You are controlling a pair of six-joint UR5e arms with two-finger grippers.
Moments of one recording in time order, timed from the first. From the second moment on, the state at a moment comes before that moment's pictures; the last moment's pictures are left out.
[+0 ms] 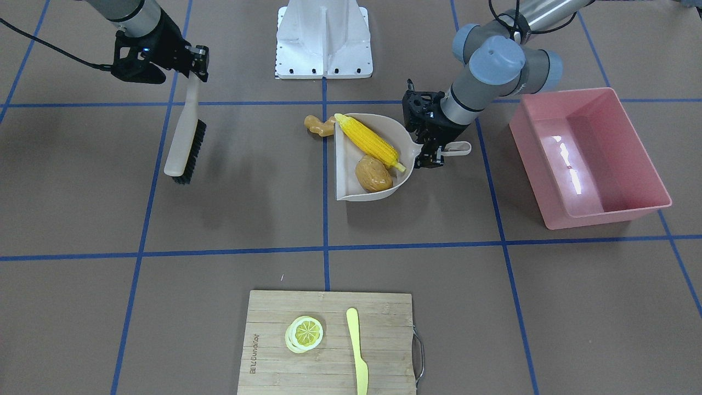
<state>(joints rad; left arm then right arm) -0.59 -1.91 -1.74 -2.07 -2.02 0.39 0.56 -1.42 2.25 -1.60 2.21 1.42</state>
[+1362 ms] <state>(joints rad) -0.61 -1.85 -1.81 -1.97 -1.98 0.60 0.24 -1.15 2.19 -1.81 2.08 1.33</state>
